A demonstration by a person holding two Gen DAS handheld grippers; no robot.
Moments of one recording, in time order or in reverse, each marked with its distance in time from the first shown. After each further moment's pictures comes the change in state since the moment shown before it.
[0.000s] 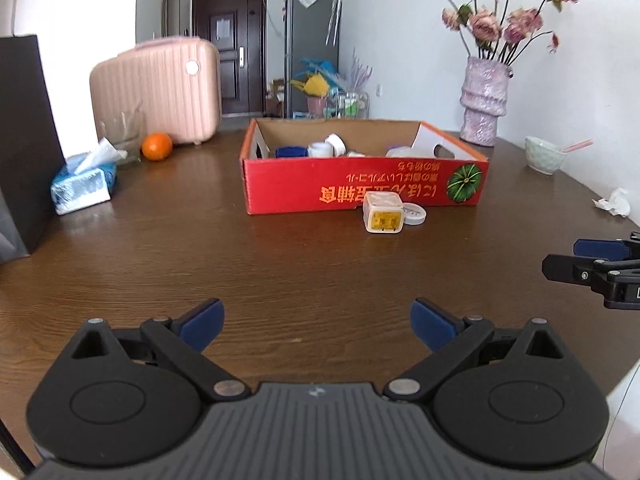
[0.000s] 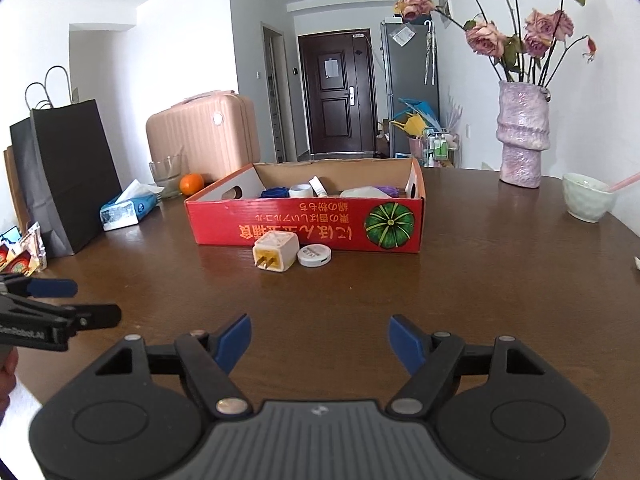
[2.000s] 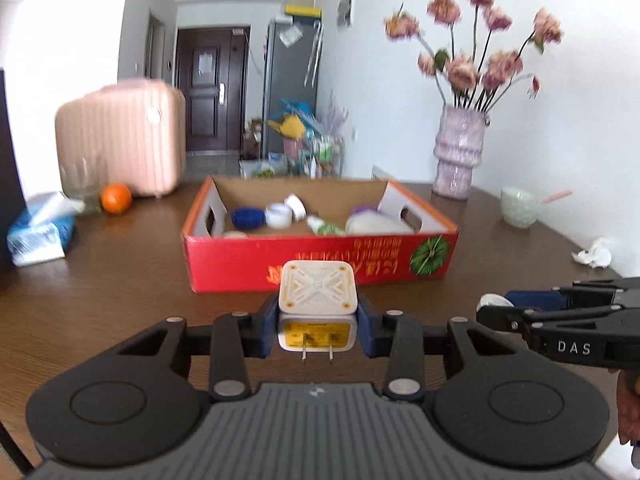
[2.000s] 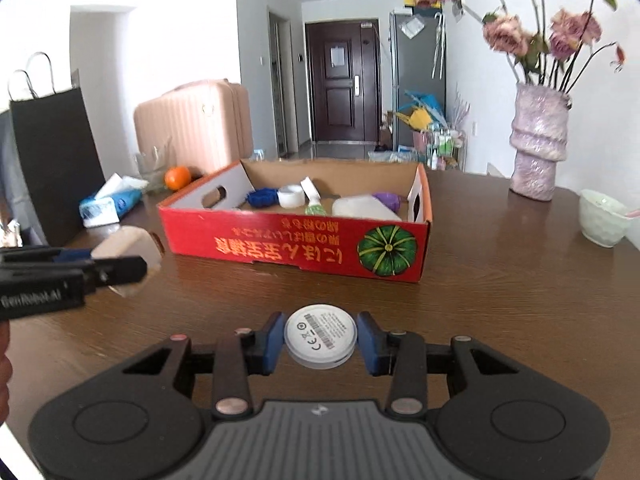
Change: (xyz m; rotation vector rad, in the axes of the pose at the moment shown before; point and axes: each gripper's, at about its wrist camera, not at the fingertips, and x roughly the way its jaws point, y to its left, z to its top) left arm 0.005 -0.033 0.044 -0.006 -0.152 -0.065; right arm 0.037 -0.008 0.037 -0.045 0.028 -0.007
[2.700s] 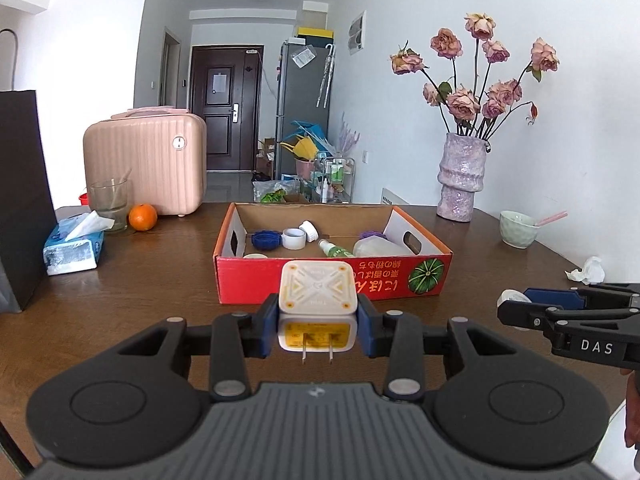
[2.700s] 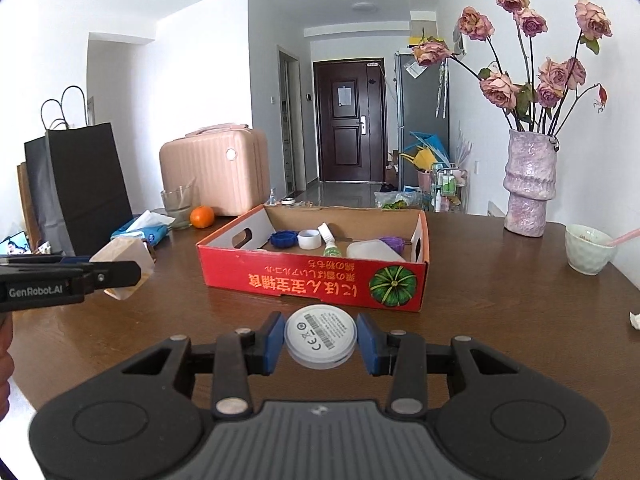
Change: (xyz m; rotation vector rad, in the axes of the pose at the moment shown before) left arm -0.044 0.002 0.007 -0.015 -0.047 0.032; right arm -0.060 0.015 0.000 -0.019 -0.113 0.012
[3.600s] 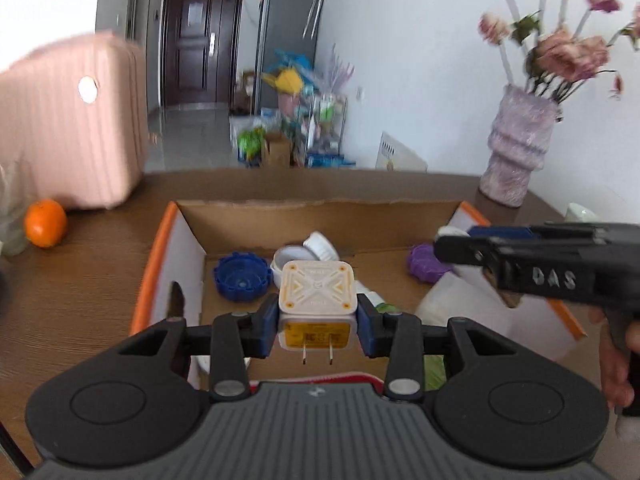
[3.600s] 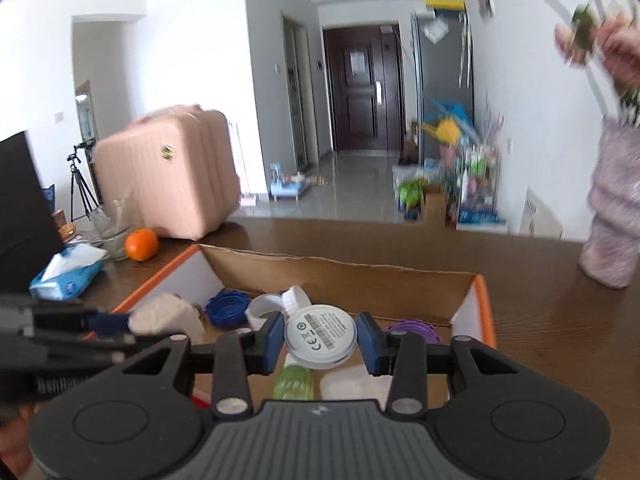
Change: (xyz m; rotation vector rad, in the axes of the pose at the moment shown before) left arm 0.284 0.047 0.084 -0.024 0.245 -0.078; right arm 0.283 -0.061 0.130 0.025 0.130 0.064
